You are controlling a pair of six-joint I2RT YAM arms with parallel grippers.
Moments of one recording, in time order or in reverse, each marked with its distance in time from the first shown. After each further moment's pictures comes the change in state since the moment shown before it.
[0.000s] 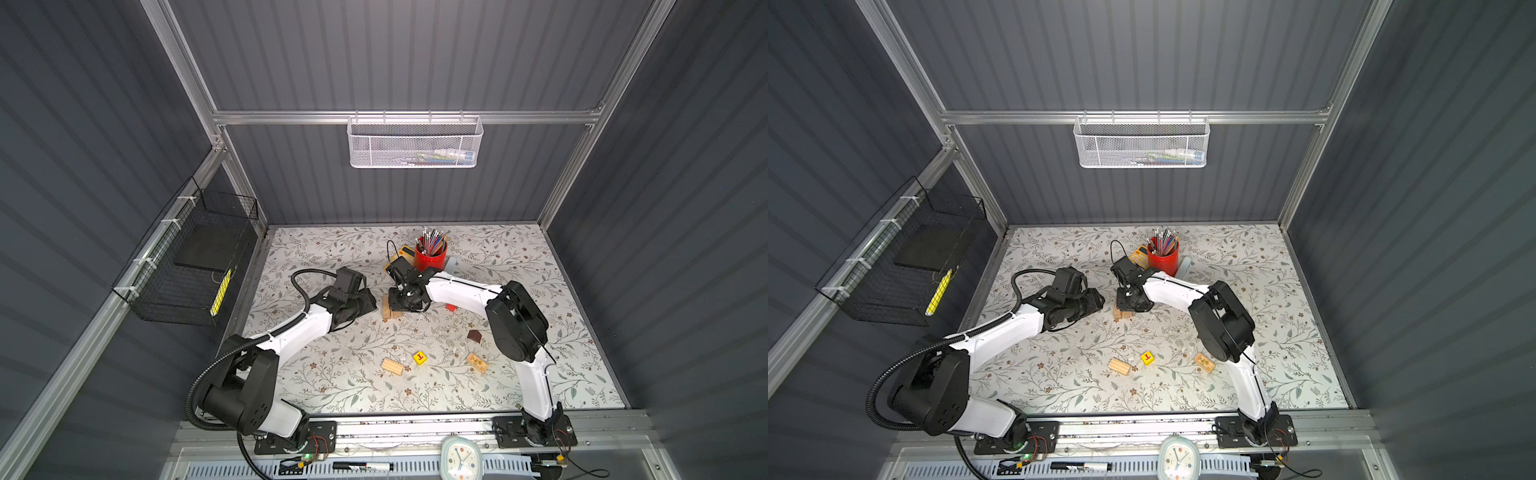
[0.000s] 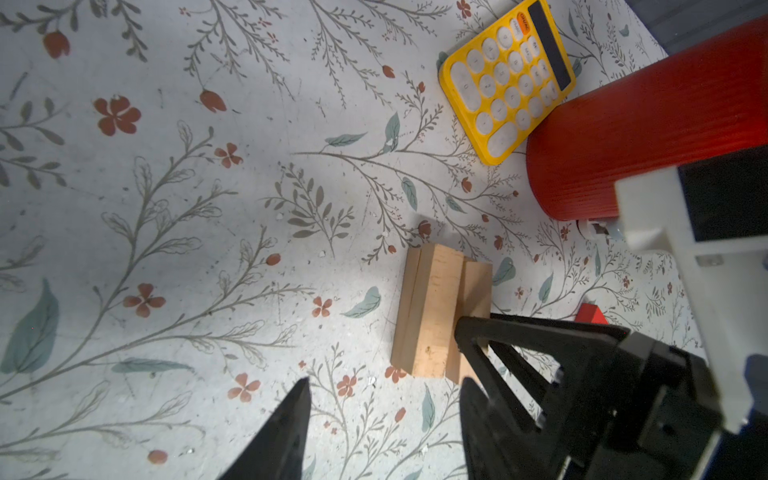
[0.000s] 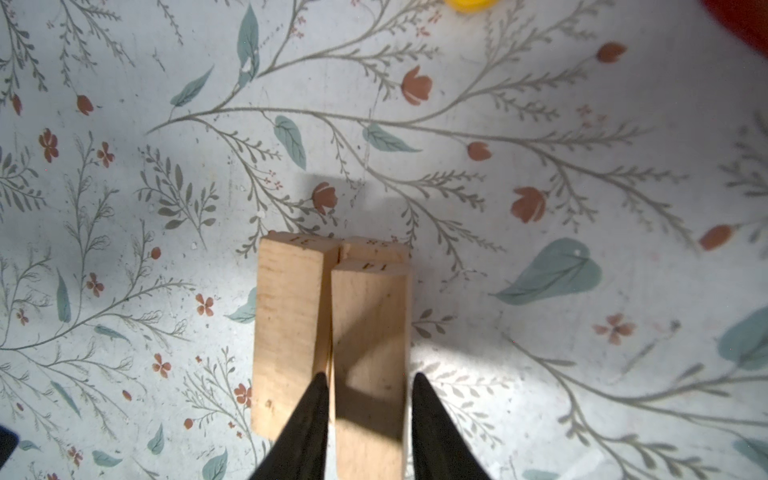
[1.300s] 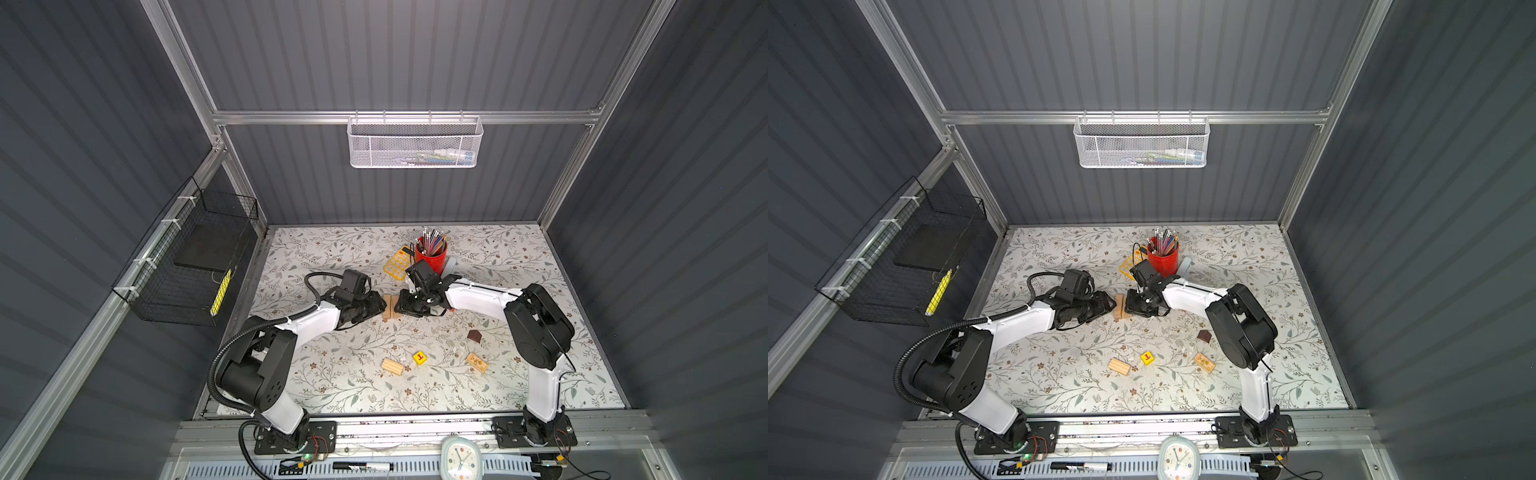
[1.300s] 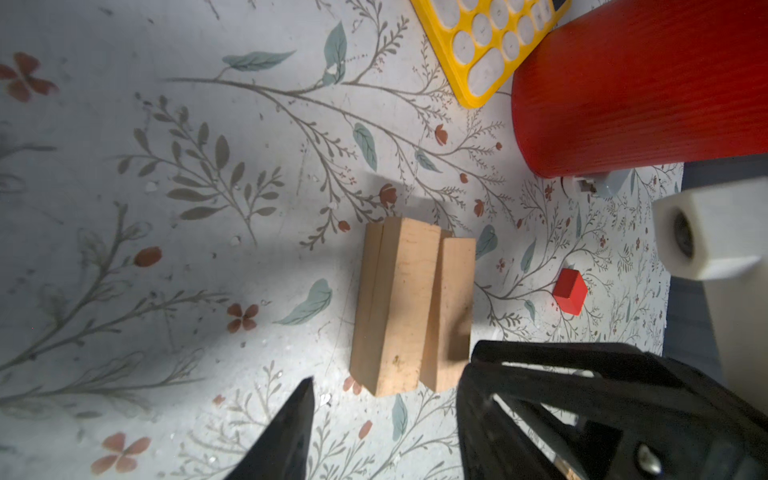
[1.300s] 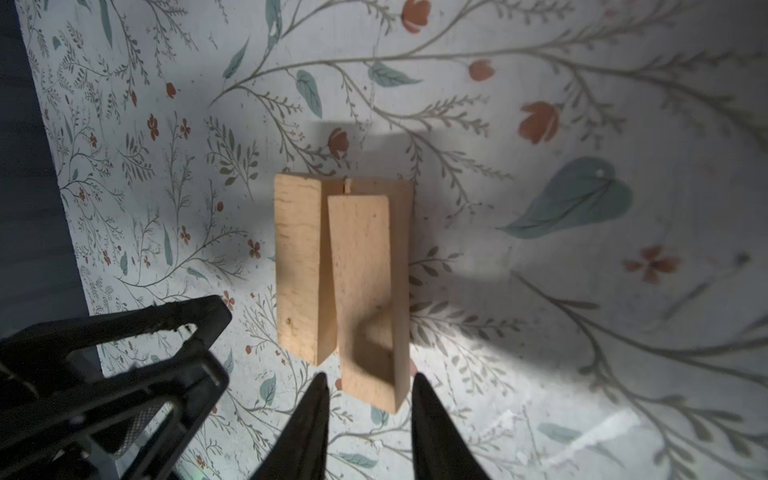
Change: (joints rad) left arm 0.000 0.148 0.000 0.132 0.185 -0.007; right arm -0.076 -0.151 -0.273 0.238 -0.241 0.066
